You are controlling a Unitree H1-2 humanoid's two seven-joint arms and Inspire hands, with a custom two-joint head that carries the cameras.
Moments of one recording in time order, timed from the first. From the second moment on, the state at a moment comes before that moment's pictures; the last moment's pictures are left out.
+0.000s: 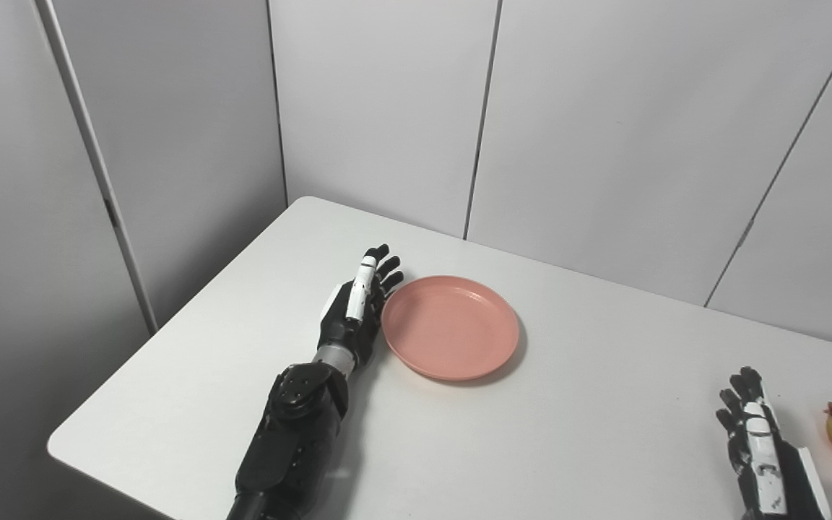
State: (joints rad) left arm -0.33 0.12 0.19 0.28 -0.35 0.15 -0.02; right arm -0.20 -0.10 0.00 0.20 0.11 -0.10 0.18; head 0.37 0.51
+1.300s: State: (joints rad) left arm -0.25 -0.03 -0.06 0.11 -0.24 0.26 -0.10; right arm -0.18 -0.05 0.02 0.15 0.06 -0.05 0.13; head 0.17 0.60
